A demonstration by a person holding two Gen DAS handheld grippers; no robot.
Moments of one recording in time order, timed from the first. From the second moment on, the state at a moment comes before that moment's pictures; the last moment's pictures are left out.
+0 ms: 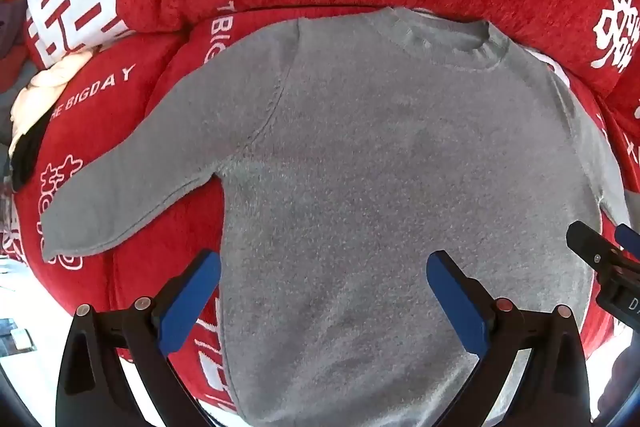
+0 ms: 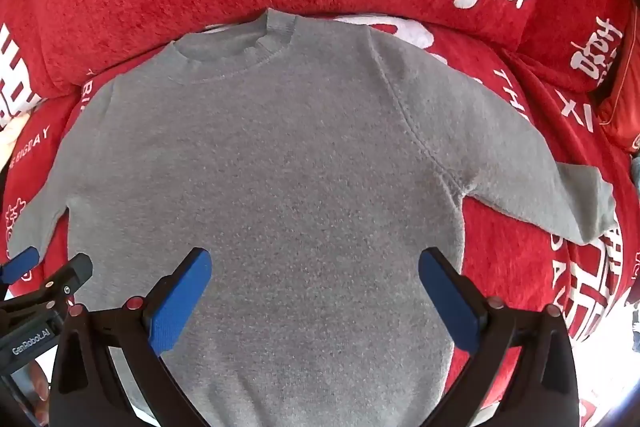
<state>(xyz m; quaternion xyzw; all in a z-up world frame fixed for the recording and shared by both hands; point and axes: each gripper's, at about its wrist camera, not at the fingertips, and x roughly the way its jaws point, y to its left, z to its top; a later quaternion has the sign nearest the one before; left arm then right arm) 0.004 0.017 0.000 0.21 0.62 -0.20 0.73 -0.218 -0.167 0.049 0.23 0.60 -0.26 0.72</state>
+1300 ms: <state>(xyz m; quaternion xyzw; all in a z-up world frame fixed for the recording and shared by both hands) 0.005 0.018 -0.010 0.21 0.64 -0.19 0.72 -0.219 -0.167 0.039 0.23 0.60 -0.26 0.72</state>
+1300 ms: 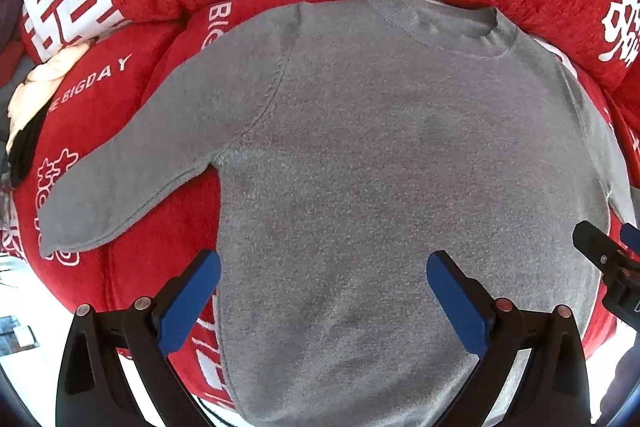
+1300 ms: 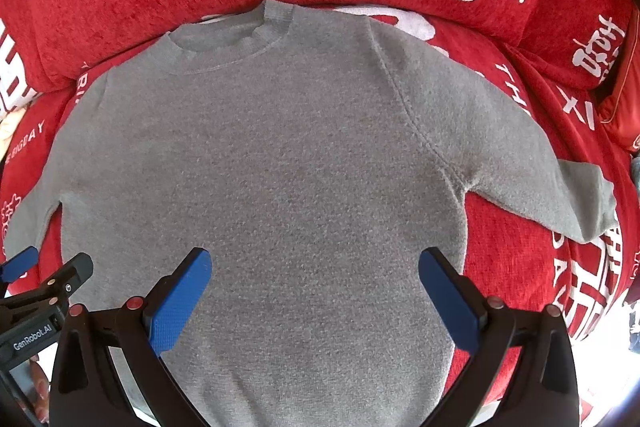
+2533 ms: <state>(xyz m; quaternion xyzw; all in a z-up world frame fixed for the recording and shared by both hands) 0.008 0.033 -0.012 0.20 0.64 -0.21 0.71 -0.215 -0.156 0.038 0.23 0.62 -0.25 0.71</state>
